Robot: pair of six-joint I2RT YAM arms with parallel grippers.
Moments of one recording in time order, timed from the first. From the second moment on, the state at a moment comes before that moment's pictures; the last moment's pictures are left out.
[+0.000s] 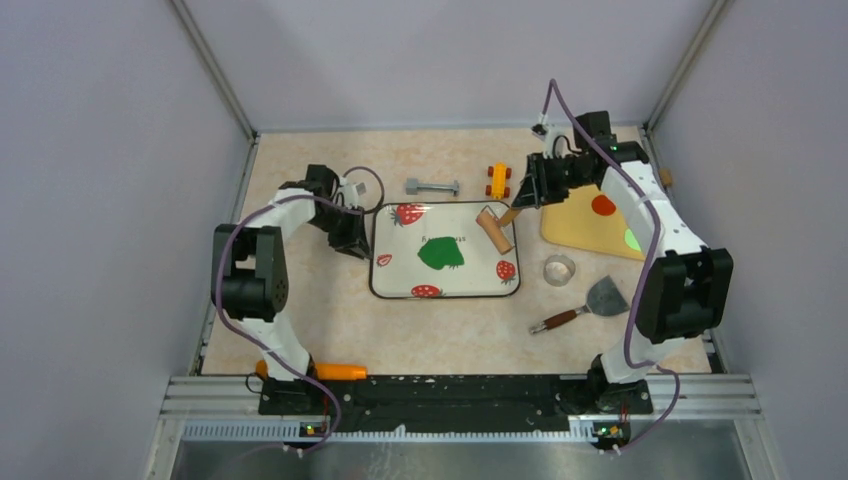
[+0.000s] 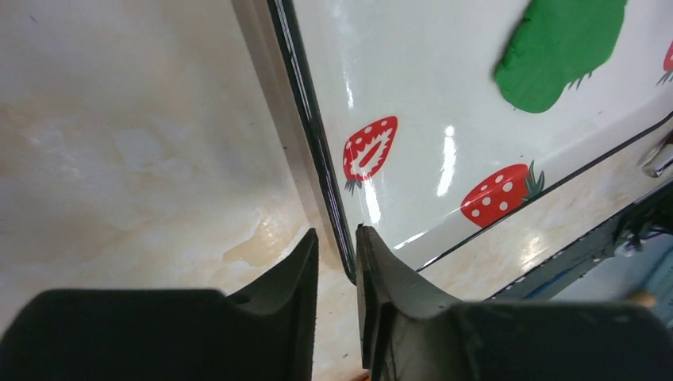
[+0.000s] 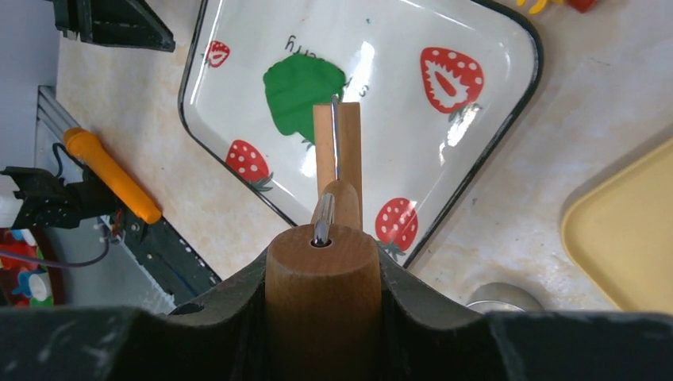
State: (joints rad) left arm -0.08 1.84 1.23 -0.75 0.51 -0.05; right arm 0.15 1.64 1.52 -0.89 -0.63 -0.02
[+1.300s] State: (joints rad) left arm -0.61 1.93 1.36 -0.12 0.51 0.43; right arm 0.28 1.92 1.50 -0.63 -0.83 0.28
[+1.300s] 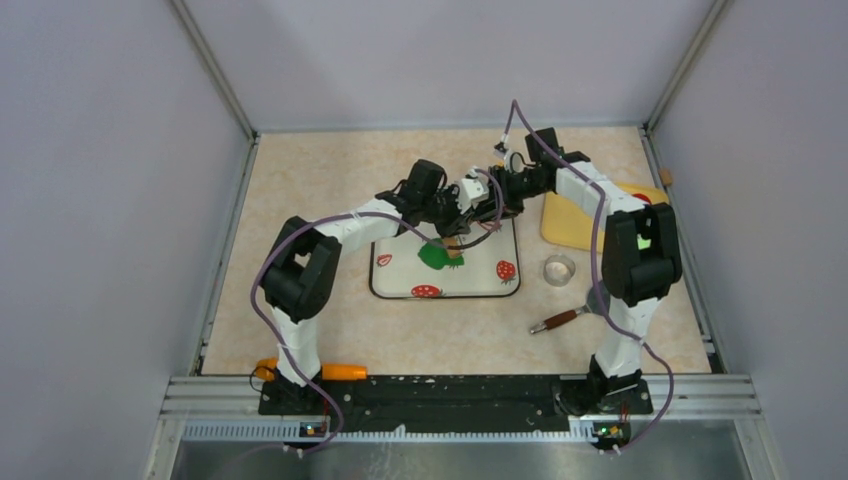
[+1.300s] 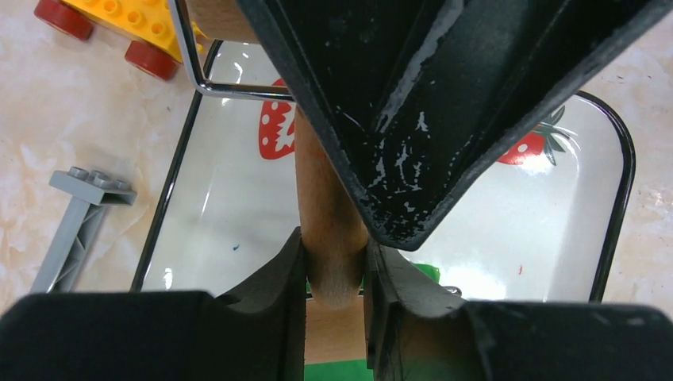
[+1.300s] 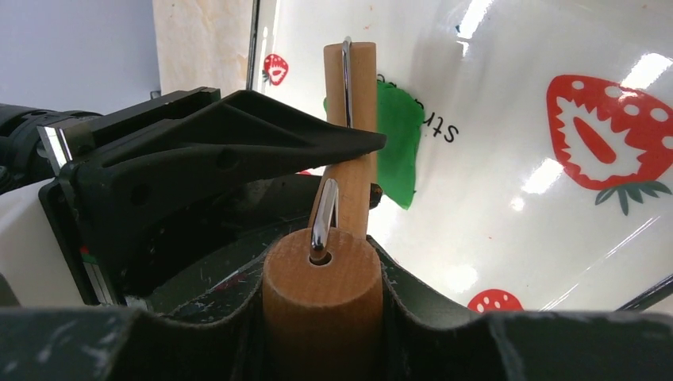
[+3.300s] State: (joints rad) left arm -0.53 1.72 1.20 -0.21 0.42 0.23; right arm 0.40 2.06 1.70 -0.63 -0.91 0.06
